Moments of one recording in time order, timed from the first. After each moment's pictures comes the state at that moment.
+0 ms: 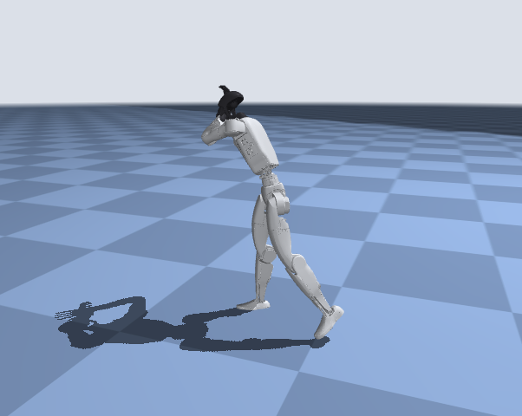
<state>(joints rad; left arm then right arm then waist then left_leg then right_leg) -1.89 0.10 -0.73 0.11 -0.22 -0.15 0.38 -1.54 -0.99 0.24 -0.57 -0.40 0.14 -0.59 -0.57 0.16 0.29 -0.04 0.22 0.18 0.35 0.11 -0.14 -0.29 -0.16 0.09 -0.09 -0.06 0.26</state>
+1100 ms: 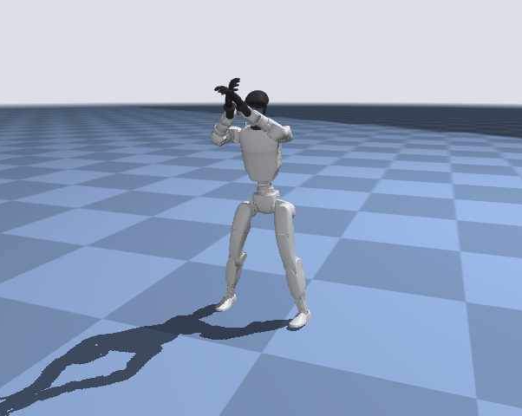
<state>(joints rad) -1.87 0.45 -0.74 0.50 0.07 0.26 0.31 -1.70 -0.46 0.51 0.38 0.66 -0.12 -0.40 0.16 -0.06 0.10 -0.15 0.08 -0.11 0.16 -0.29 -0.06 -0.17 -0.30 0.09 0.17 -0.23 0.19</state>
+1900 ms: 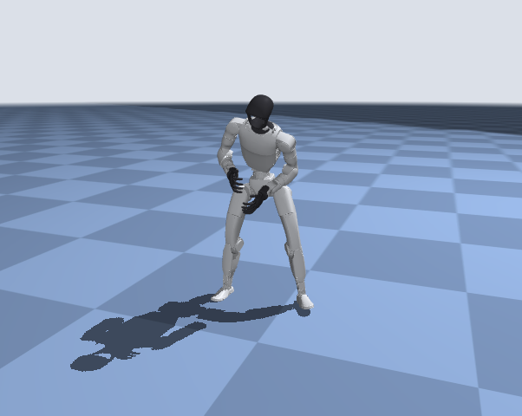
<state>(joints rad) -0.08 0.25 -0.39 -0.03 -0.16 -0.22 0.36 -0.39 -0.25 0.61 -0.17 0.24 -0.23 -0.26 -0.09 -0.34 0.51 -0.35 0.30 0.42 0.35 -0.31 -0.06 -0.27 -0.30 -0.16 0.13 -0.20 0.18</state>
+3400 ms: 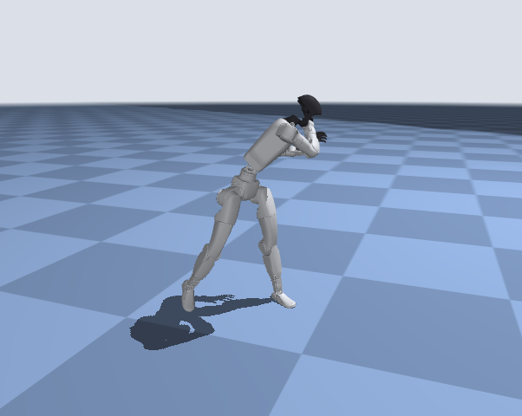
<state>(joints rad) -0.11 0.70 0.47 -0.49 0.00 -0.24 0.65 -1.85 0.17 0.77 -0.02 0.04 -0.22 -0.31 0.72 -0.16 0.50 -0.41 0.15 -0.33 -0.04 -0.03 0.03 -0.08 -0.25 -0.43 0.47 -0.03 0.06</state>
